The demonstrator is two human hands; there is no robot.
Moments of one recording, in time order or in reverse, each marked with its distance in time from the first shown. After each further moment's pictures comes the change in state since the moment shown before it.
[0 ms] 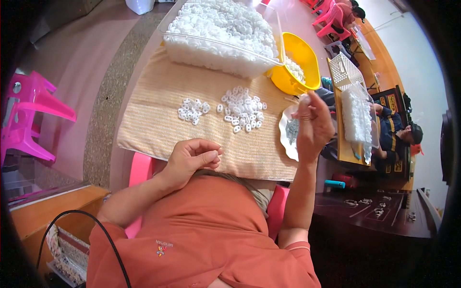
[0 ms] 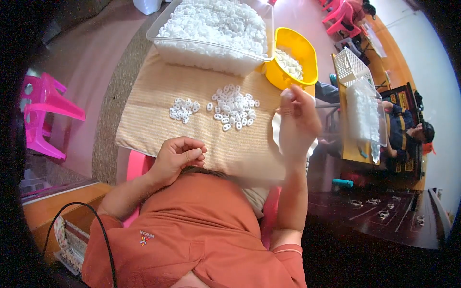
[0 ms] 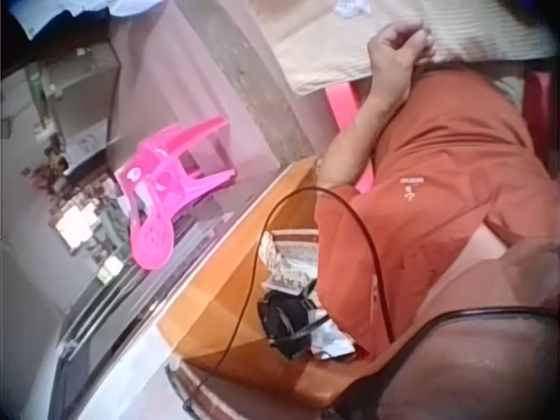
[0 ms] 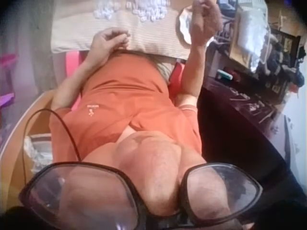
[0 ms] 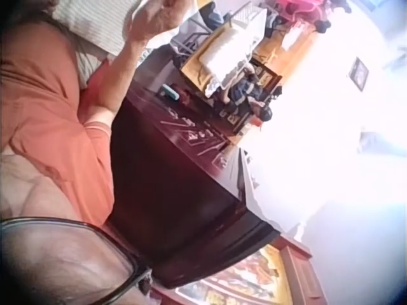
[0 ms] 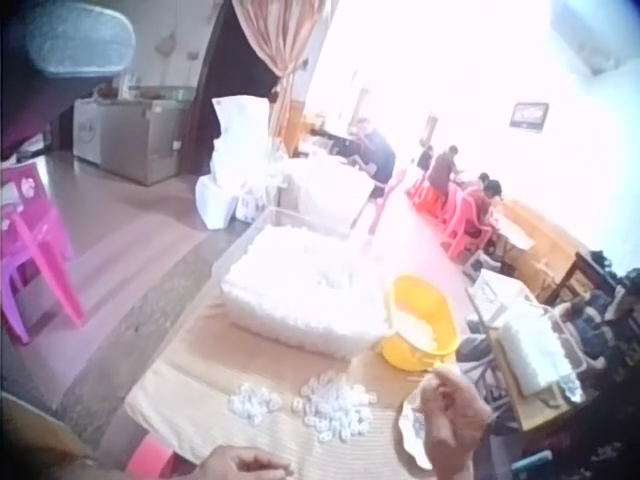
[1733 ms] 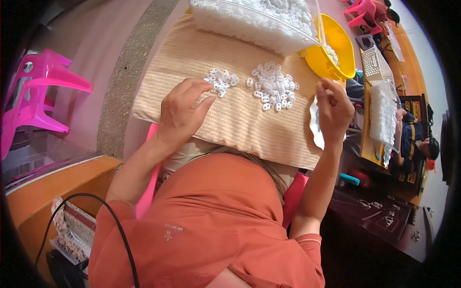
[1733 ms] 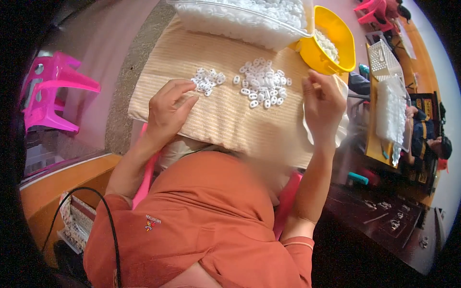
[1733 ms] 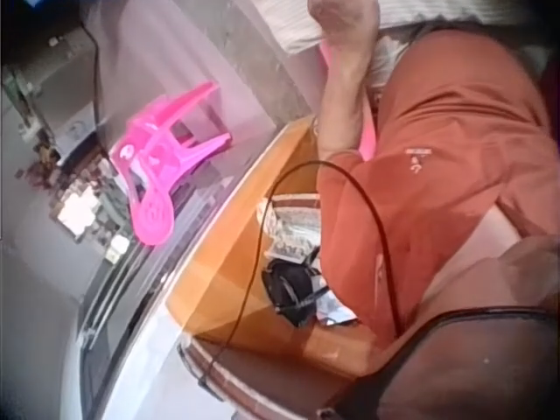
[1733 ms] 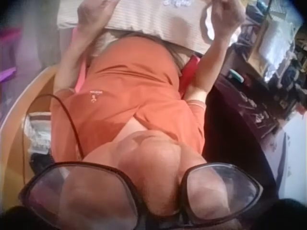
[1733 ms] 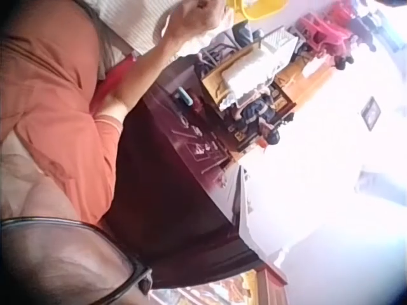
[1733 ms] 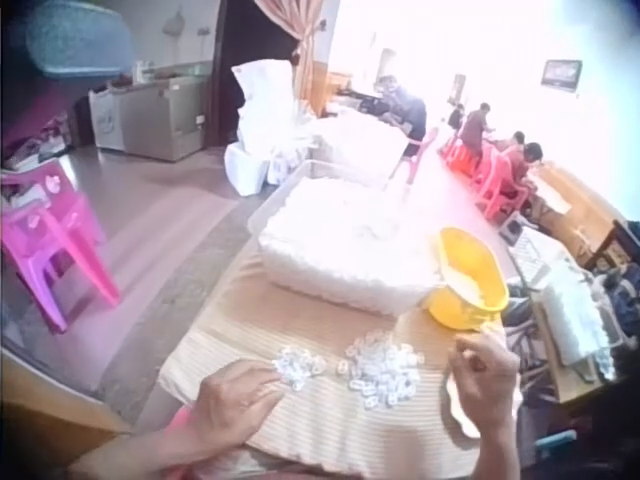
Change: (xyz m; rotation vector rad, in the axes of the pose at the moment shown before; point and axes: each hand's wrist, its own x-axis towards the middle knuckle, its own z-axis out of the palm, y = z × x) left_hand 0.011 0.038 -0.034 1.239 0.461 0.742; right_hand -0.002 0.032 0.001 -0.253 -0.277 -0.006
